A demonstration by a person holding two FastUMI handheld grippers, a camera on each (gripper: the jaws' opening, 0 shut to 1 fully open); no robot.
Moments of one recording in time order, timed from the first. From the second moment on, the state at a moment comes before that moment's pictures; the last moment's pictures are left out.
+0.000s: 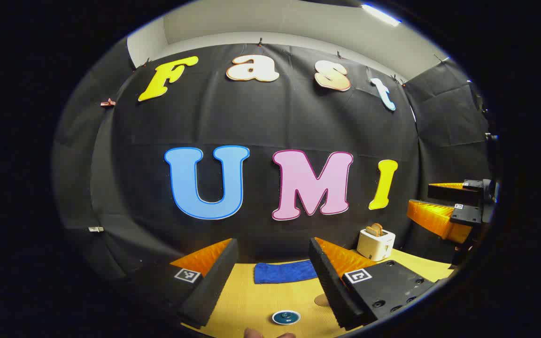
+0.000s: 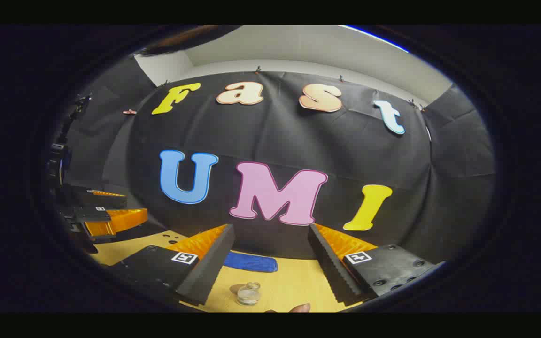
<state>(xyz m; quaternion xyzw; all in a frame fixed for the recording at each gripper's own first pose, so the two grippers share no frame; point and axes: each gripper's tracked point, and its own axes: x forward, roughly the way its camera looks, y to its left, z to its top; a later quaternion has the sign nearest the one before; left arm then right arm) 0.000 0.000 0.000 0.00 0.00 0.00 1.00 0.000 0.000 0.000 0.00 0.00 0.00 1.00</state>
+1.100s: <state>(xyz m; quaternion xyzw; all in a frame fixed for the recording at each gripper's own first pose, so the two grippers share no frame) 0.012 -0.005 -0.044 -0.01 0.02 0.00 1.00 0.016 0.015 -0.035 0.02 0.01 0.02 1.00</state>
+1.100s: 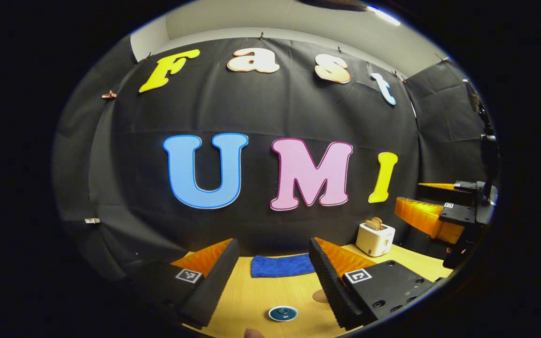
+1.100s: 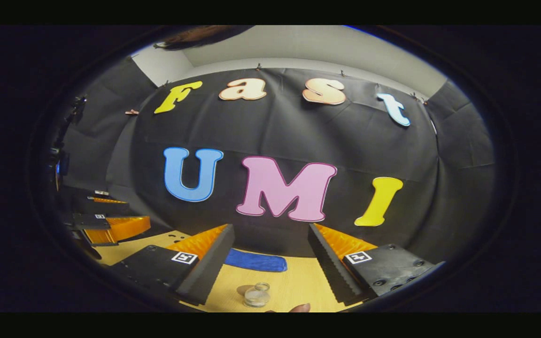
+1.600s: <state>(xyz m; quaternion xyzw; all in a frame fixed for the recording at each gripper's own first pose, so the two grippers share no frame) 0.041 -0.032 -0.205 0.03 0.09 -0.01 1.00 0.029 0.036 -0.165 0.05 0.06 0.04 1.00</state>
